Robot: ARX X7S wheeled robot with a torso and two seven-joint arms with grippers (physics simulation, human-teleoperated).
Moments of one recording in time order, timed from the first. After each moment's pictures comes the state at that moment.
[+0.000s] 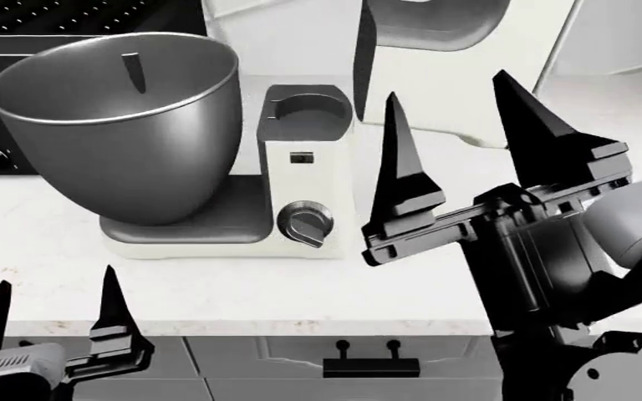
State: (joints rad) left arm 0.30 -0.70 0.08 0.74 -0.53 -0.03 -0.67; right arm 1.40 0.95 -1.65 -0.67 0.78 -0.40 1.10
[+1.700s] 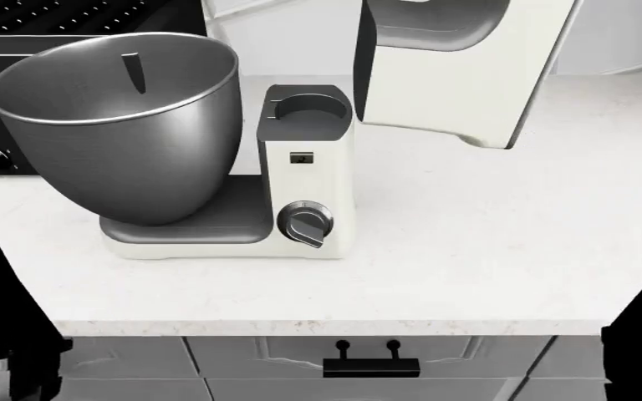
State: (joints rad) left arm 0.46 -1.35 0.13 1.01 -0.29 0.34 -1.33; right arm 1.17 1.53 -1.64 -1.01 0.22 -0.50 1.44
